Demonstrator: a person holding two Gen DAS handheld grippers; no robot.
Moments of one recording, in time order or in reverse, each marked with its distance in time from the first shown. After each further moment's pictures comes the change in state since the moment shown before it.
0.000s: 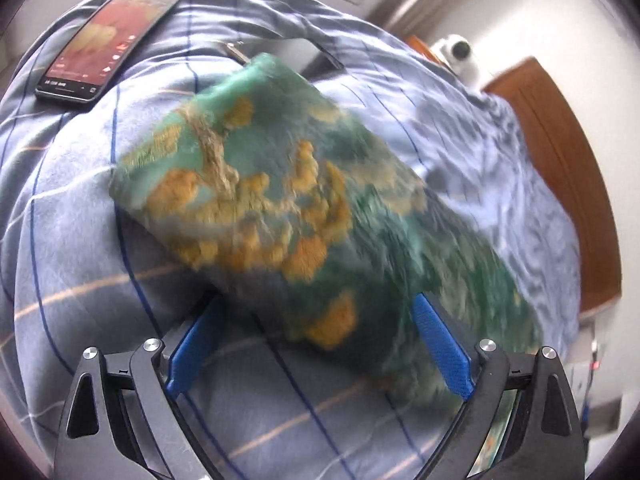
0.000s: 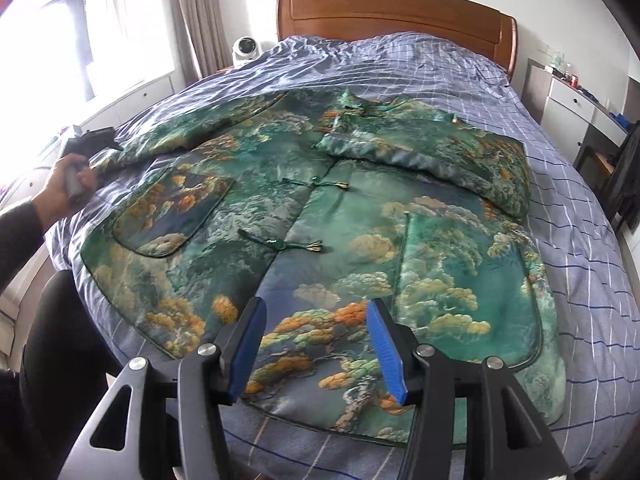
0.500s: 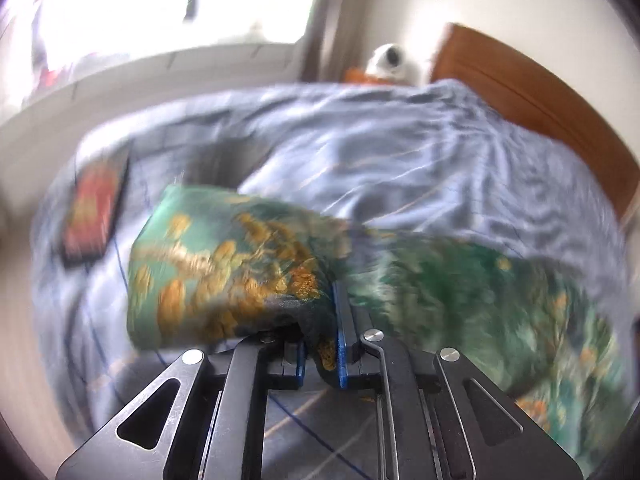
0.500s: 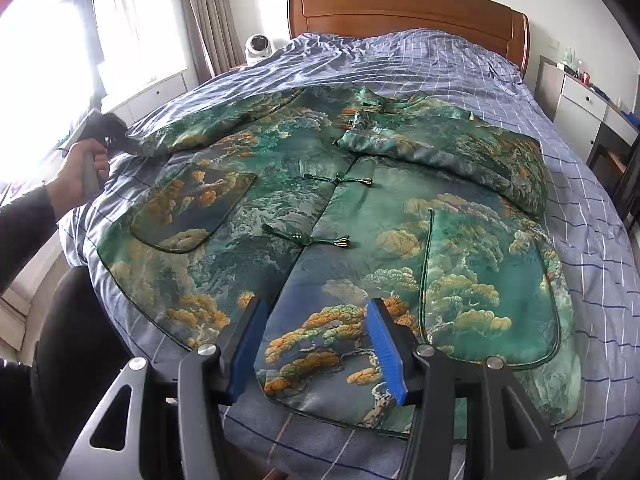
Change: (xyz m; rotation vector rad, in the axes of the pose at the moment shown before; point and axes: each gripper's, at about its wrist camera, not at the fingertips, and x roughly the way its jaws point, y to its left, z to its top) left arm -0.068 -0.095 -0.038 0.529 -0.277 0.112; right arm -0.001 0.009 -0.002 0.004 0.006 0.051
